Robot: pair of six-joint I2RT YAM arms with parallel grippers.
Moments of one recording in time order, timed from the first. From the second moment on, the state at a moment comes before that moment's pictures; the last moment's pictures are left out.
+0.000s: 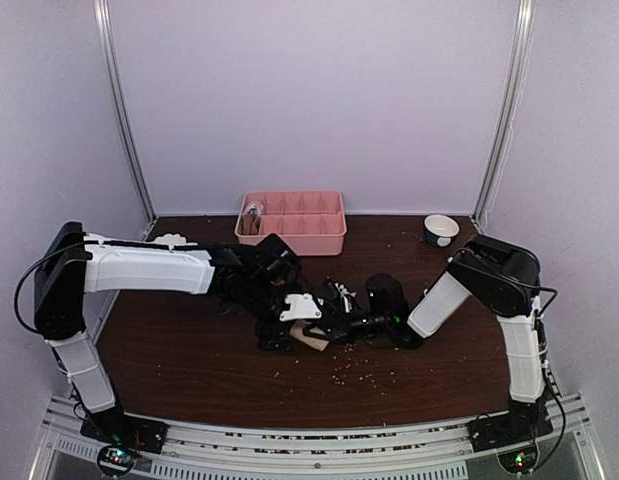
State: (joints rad) left arm -0.95 1.78 1.25 -0.55 0.13 0.76; right arm 0.77 2.16 0.87 0.93 -0.72 0.89
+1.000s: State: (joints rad) left arm -0.99 1.83 1.26 -0.43 0.00 0.84; right arm 0.81 2.00 0.78 0.99 -0.72 1.09
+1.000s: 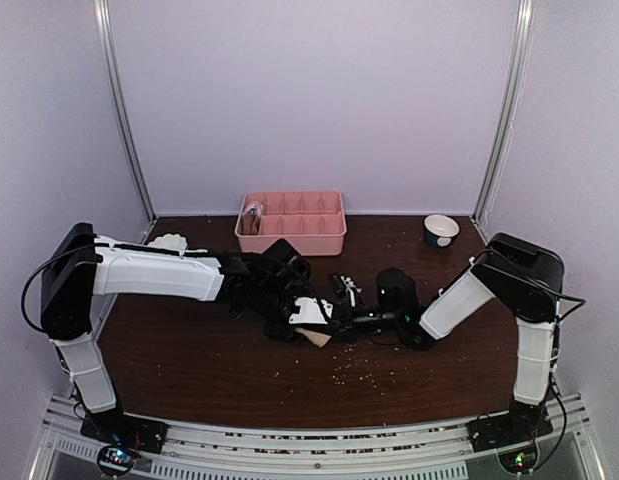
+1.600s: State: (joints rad) left arm -1.02 1.70 1.13 -0.21 -0.30 1.06; right arm 0.81 2.00 0.76 1.21 -0.60 1.29
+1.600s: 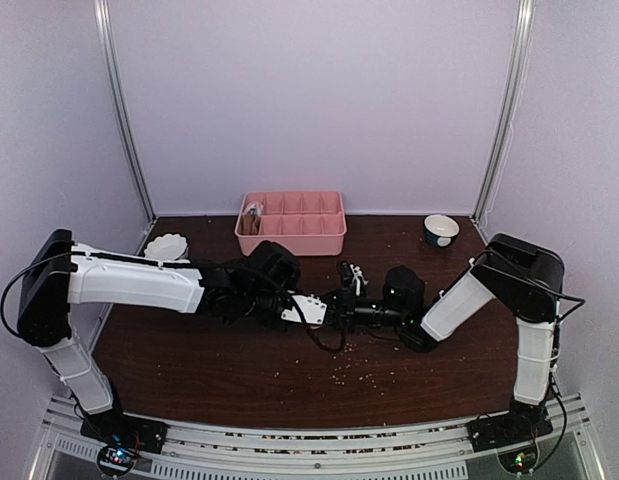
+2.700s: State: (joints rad) left arm -0.77 1.89 1.72 -1.12 0.77 0.61; right arm 0.82 1.08 0.72 0.24 0.01 0.34
